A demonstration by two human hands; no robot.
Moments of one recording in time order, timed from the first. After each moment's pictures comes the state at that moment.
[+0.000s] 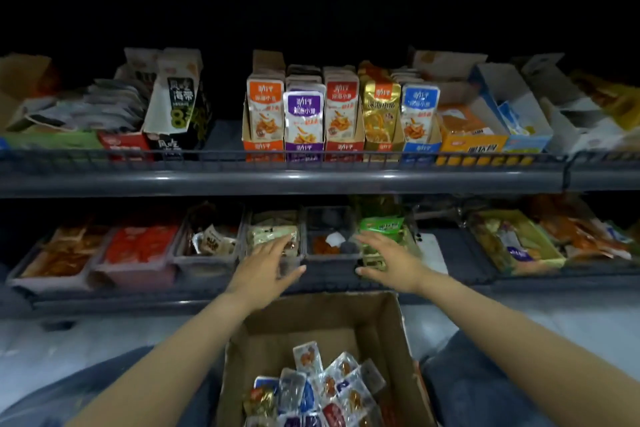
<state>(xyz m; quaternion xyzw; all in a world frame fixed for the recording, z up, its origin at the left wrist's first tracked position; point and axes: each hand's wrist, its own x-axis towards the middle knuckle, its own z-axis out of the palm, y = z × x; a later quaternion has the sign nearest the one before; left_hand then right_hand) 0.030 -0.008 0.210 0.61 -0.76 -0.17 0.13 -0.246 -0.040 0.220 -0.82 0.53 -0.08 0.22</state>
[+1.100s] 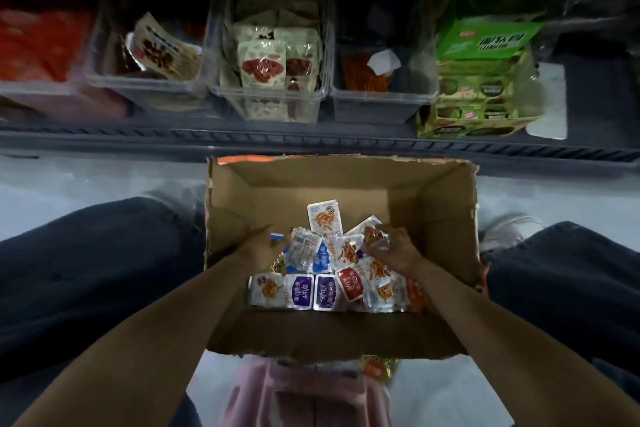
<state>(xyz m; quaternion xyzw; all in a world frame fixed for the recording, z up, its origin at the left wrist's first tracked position) 0.044 0.033 -0.099 0.73 -0.47 -0.48 -0.09 -0.234 0.014 -0.104 -0.50 0.68 0.04 0.54</state>
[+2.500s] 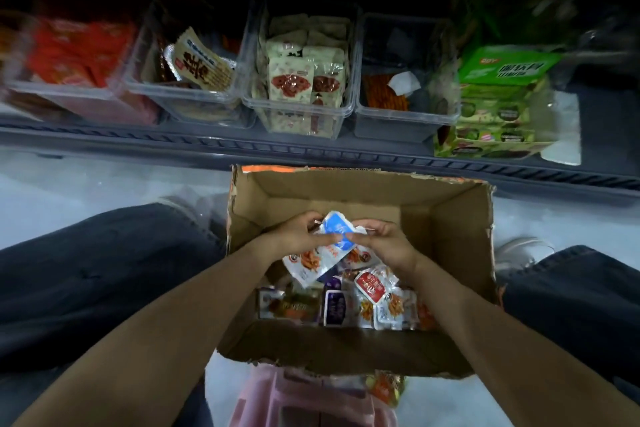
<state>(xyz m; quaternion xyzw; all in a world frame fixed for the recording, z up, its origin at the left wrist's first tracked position) 0.022 -0.006 -0.055 0.63 -0.44 -0.64 0.06 -0.171 -0.010 -0.054 -0.35 0.59 -0.17 0.71</state>
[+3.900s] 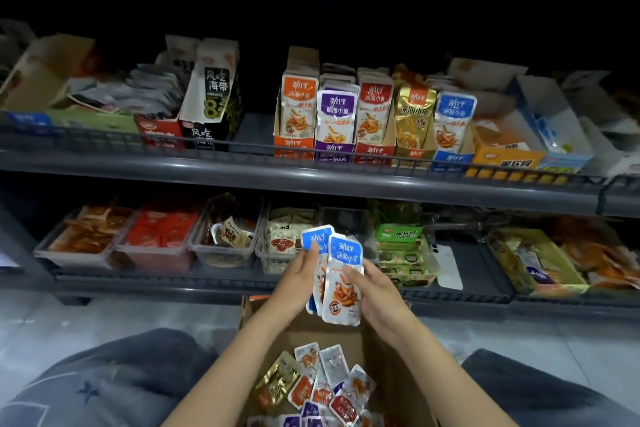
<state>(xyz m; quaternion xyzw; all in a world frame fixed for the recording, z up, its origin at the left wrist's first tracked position) -0.009 0.030 0.238 0.57 -0.45 -0.55 0.41 -0.158 0.025 0.229 -0.38 0.46 -0.41 0.69</state>
